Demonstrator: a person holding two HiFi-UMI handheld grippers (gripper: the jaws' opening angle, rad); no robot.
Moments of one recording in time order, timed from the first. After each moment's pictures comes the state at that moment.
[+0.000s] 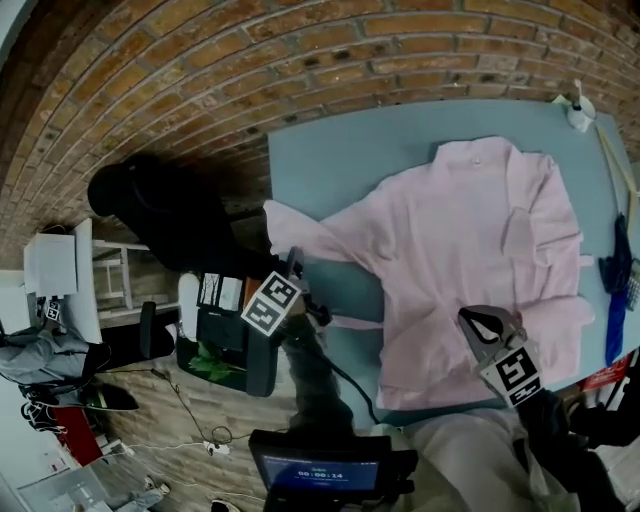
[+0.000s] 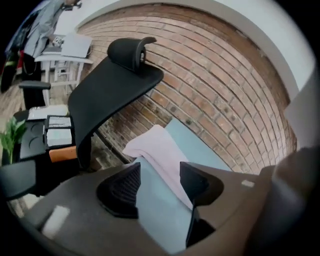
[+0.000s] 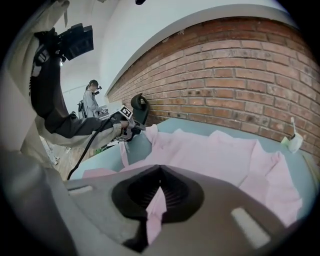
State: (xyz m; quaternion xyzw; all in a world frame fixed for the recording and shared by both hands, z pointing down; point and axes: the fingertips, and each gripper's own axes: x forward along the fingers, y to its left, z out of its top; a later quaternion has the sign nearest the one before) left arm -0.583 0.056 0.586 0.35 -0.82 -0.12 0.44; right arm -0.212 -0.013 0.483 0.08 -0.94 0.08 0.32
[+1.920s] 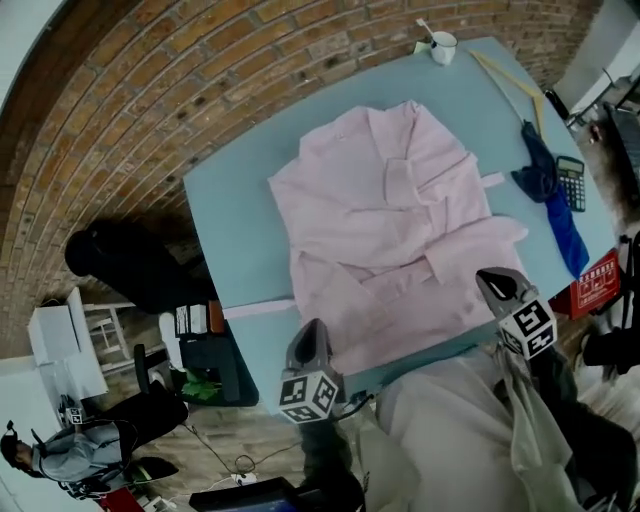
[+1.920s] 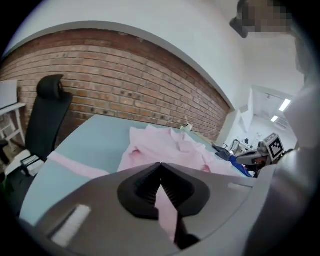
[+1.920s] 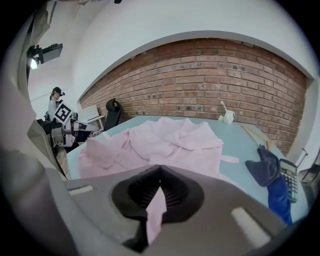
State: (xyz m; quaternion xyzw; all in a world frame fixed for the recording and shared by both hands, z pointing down) left arm -0.239 0.104 0.488 0.63 -0.72 0.07 0.29; right arm 0.071 -0.041 0.494 0.24 -0.91 0.12 0.31
